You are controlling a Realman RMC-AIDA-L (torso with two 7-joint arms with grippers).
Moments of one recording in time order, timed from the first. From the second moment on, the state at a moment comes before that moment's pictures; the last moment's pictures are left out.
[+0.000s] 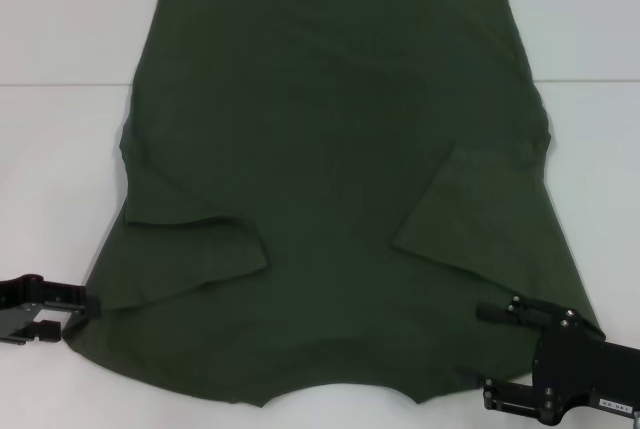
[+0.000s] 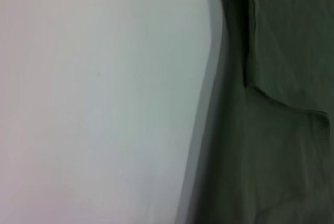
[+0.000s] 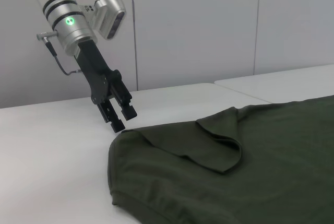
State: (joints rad) left arm -0.54 -1.96 0.48 0.80 2.62 1.59 -2.56; right arm 0.33 2.09 -0.75 -0.47 -1.88 -1.53 0.82
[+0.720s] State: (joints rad) left arm -0.57 -1.97 0.49 0.77 2.62 1.58 -2.56; right arm 0.33 2.09 -0.75 -0.46 -1.88 -1.54 0.82
